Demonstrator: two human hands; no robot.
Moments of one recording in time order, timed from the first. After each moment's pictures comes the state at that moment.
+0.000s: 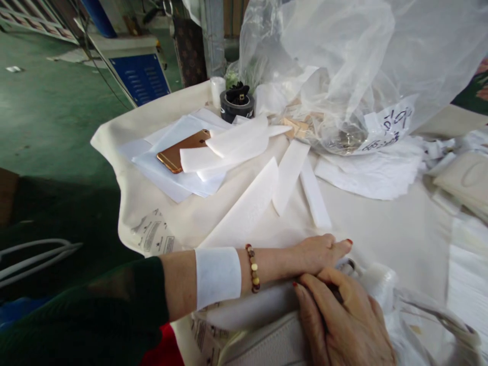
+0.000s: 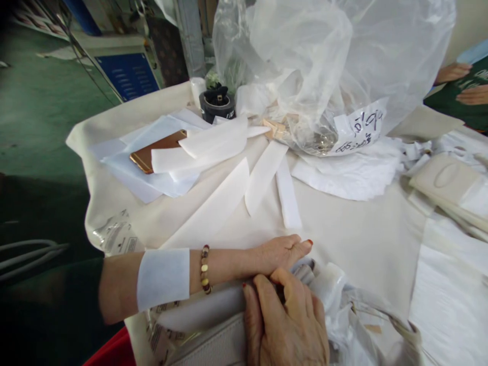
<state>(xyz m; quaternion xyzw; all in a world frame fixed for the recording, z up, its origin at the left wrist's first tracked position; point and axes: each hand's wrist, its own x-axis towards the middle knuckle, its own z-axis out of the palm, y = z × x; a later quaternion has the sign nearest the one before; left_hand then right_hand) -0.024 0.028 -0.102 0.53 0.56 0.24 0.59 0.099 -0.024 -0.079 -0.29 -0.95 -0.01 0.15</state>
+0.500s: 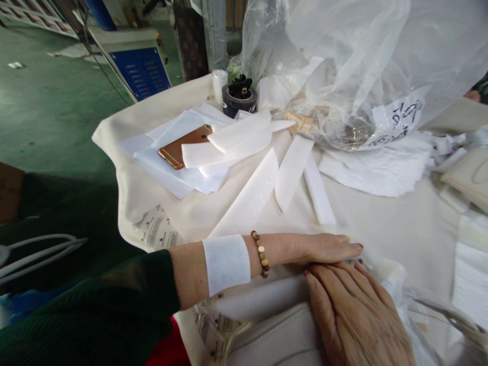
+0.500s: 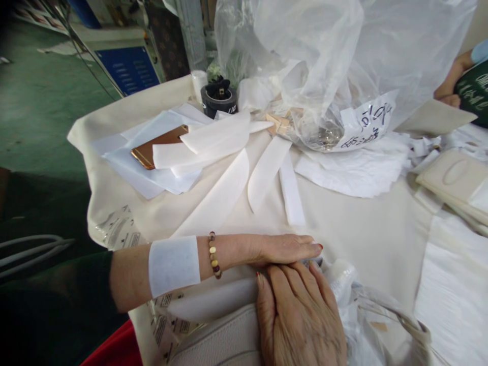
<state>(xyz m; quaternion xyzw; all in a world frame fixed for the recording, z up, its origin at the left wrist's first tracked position) -0.030 0.039 -0.098 0.57 0.48 0.24 0.62 0.103 -0.012 -0.068 -0.24 -0.97 -0.04 0.05</state>
